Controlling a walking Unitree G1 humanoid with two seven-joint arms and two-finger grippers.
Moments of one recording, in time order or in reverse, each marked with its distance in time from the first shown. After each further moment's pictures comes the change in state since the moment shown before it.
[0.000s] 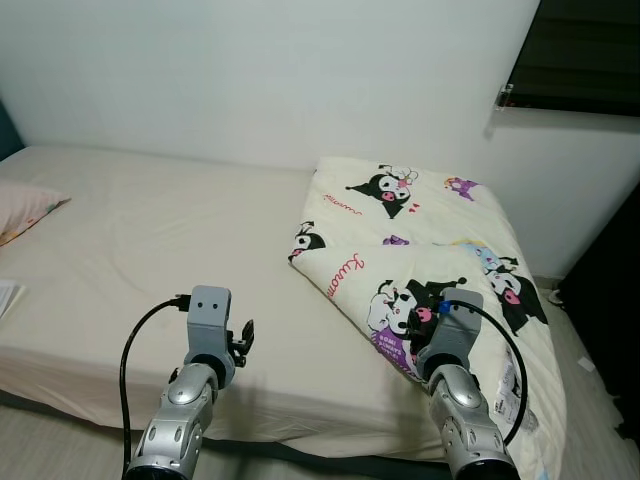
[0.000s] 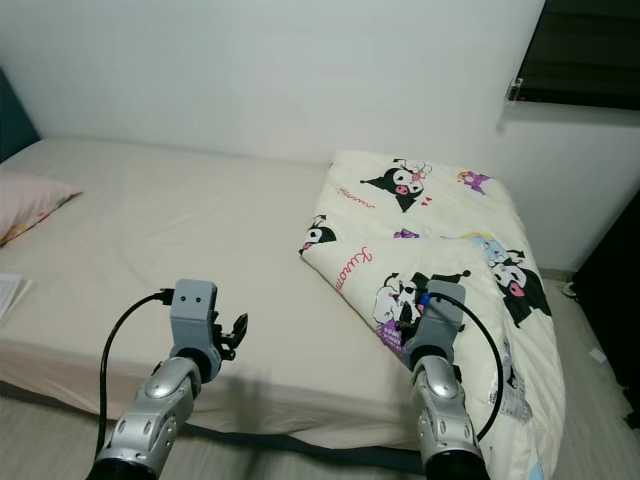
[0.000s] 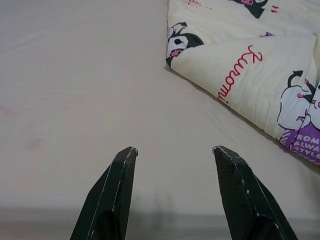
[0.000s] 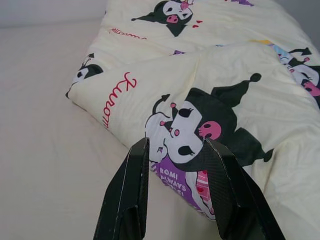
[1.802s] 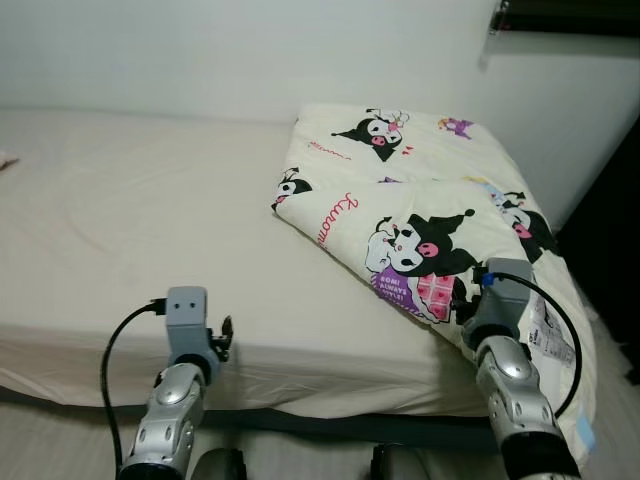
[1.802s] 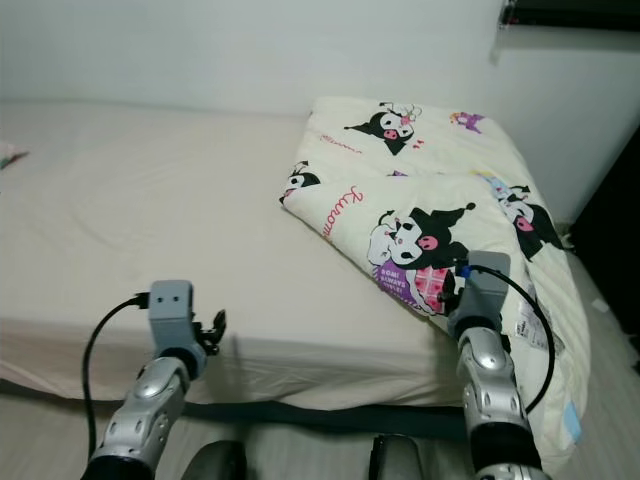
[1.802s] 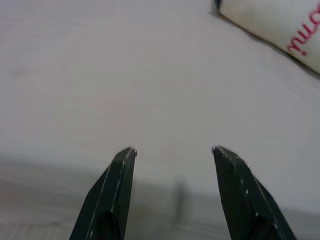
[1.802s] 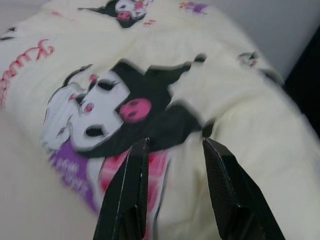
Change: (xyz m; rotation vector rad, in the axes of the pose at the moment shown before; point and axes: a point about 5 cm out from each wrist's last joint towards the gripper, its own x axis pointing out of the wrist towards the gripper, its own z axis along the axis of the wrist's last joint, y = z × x) left arm -0.004 0.030 0.007 -0.074 -0.068 0.198; right arm 0.024 -0.054 0.067 -0.168 -0.179 -0.075
